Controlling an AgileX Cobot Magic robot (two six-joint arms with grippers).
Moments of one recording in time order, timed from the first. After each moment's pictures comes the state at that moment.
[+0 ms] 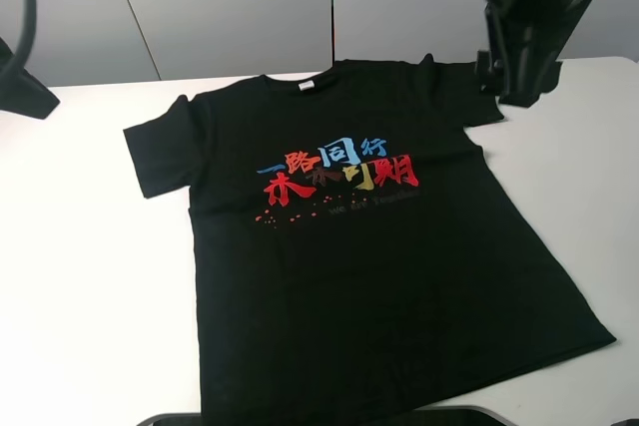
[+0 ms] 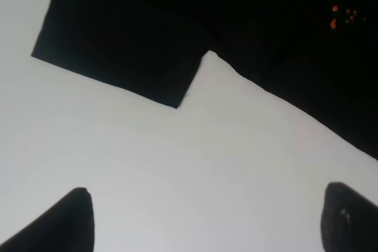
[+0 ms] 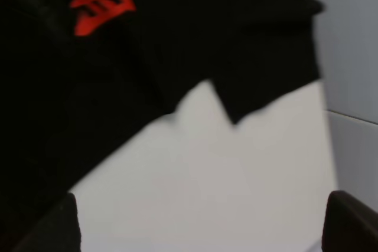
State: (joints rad) left arm -0.34 1.24 -1.06 -0.10 1.02 0.57; right arm 0.75 1.46 -1.16 -0.52 1.10 -0.35
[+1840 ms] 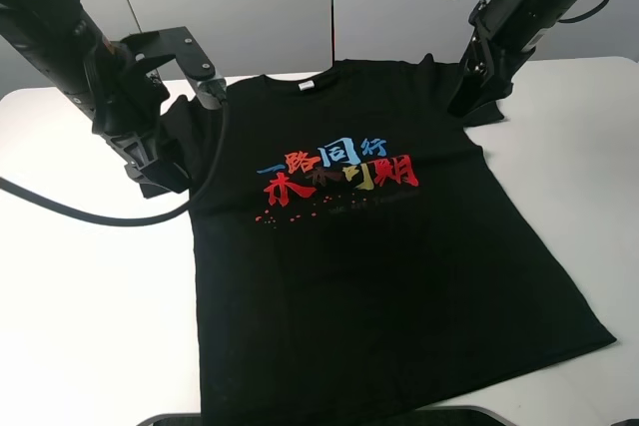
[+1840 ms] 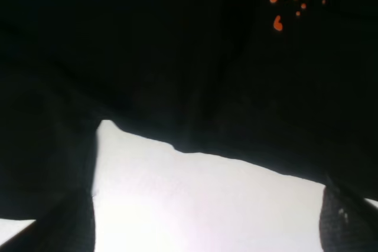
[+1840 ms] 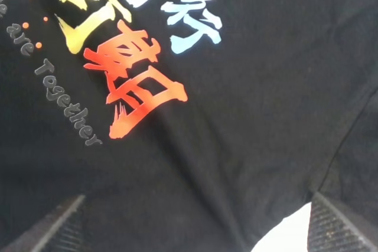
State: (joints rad) left arm -0.55 1.70 -1.06 -0.10 0.79 0.69; right arm 0.15 1.90 -1.38 0.35 0.97 -1.21
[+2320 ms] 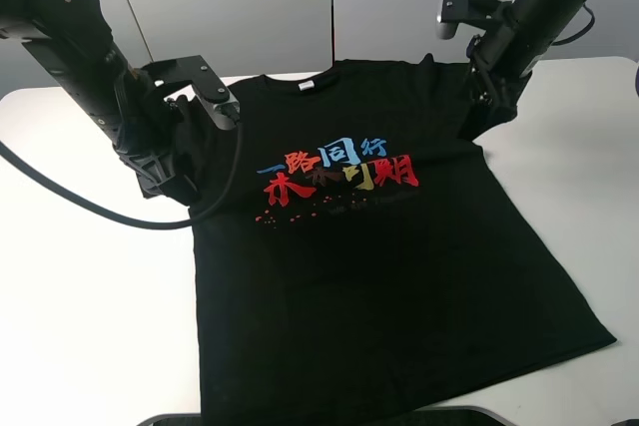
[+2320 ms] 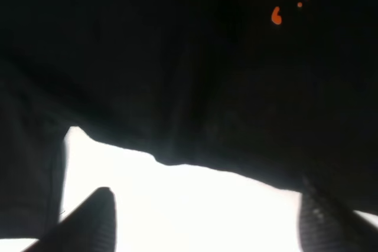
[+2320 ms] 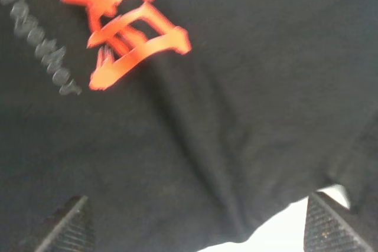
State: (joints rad) left arm -0.55 1.78 -1.07 -0.13 0.76 0.68; right arm 0.15 2.00 -1.38 0.25 0.96 -1.30
